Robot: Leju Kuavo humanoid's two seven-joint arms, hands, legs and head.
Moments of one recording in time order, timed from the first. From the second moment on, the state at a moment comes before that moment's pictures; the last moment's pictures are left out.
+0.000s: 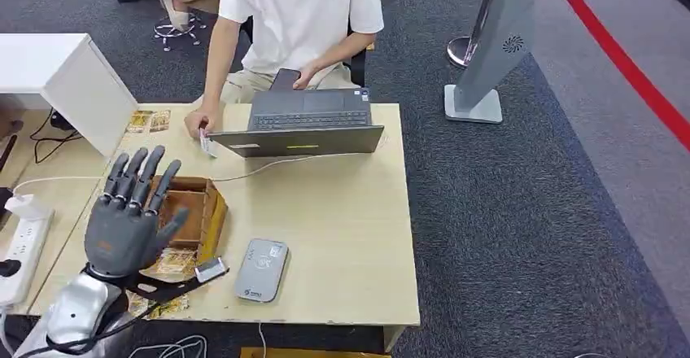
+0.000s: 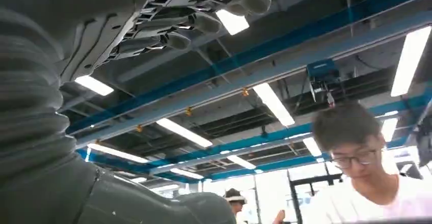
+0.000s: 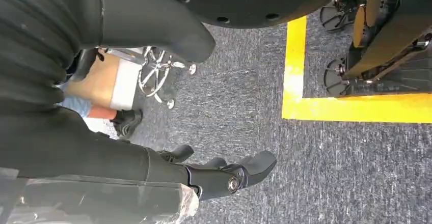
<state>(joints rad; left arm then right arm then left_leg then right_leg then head) -0.04 0.41 -0.31 -1.68 -1.45 0.64 -0.03 -0.06 0.16 -1.05 -0.20 1.30 -0.06 0.04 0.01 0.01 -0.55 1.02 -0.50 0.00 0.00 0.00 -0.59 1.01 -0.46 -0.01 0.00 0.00</state>
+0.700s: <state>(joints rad) 0.23 0.42 -0.44 -1.62 -1.41 0.69 0.04 -0.06 0.17 -1.05 -0.20 1.31 -0.06 0.03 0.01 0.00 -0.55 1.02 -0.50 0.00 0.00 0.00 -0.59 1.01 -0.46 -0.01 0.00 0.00</state>
